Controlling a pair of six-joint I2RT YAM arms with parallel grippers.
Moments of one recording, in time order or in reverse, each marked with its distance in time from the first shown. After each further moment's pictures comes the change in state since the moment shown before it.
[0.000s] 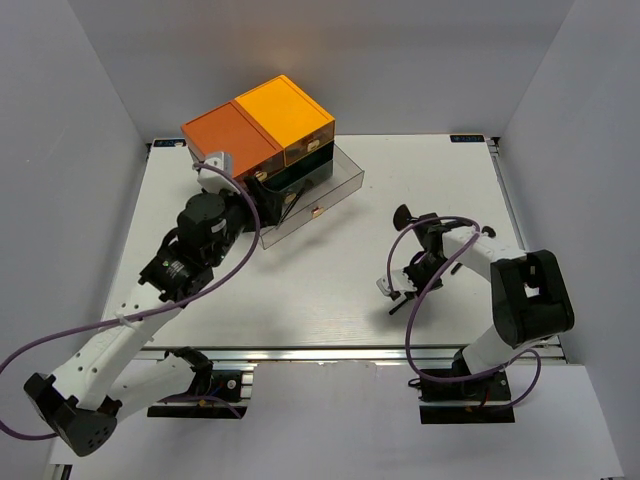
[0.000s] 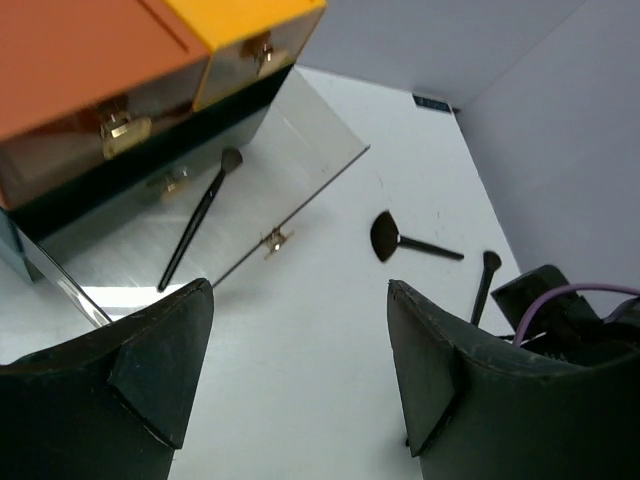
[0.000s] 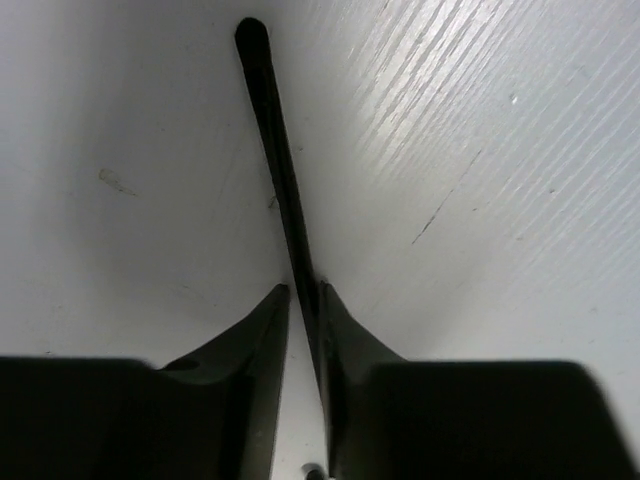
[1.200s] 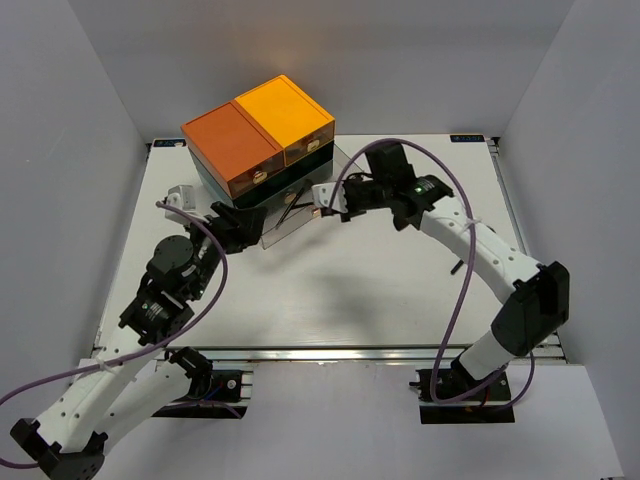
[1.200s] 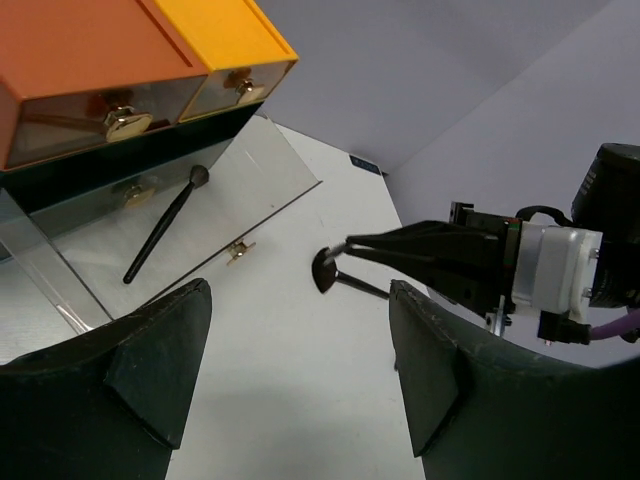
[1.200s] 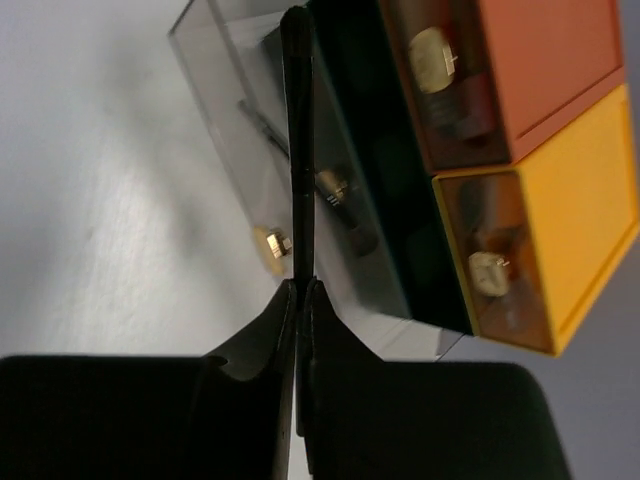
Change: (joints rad) left arm 0.000 -0.266 -0.258 0.136 0.001 -0.167; right arm 0.321 -0.048 0.569 0.343 -0.245 0.633
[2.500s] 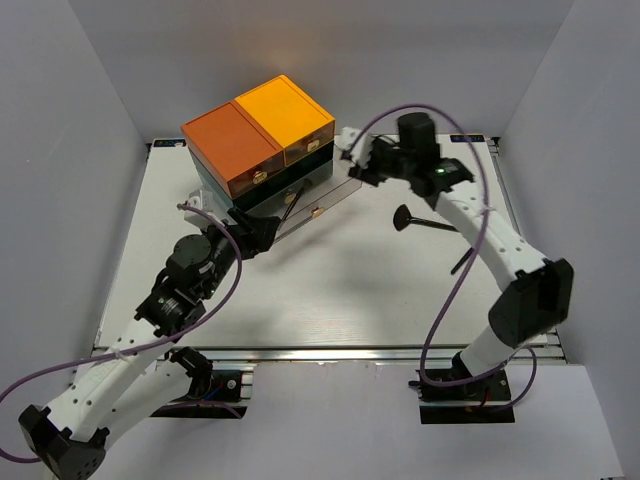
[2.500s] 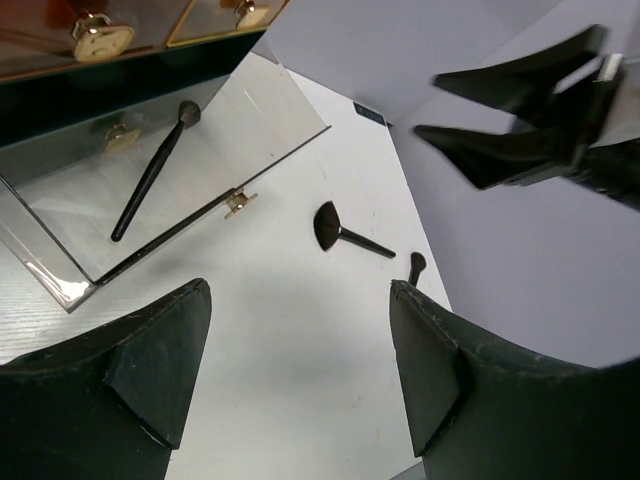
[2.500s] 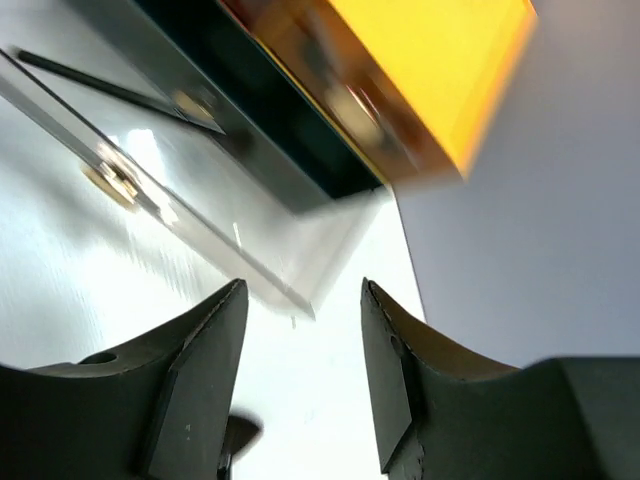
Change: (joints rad) left arm 0.000 0.018 -0.093 0.040 0.050 -0.054; right arm -0.094 0.100 0.132 0.172 0.161 0.264
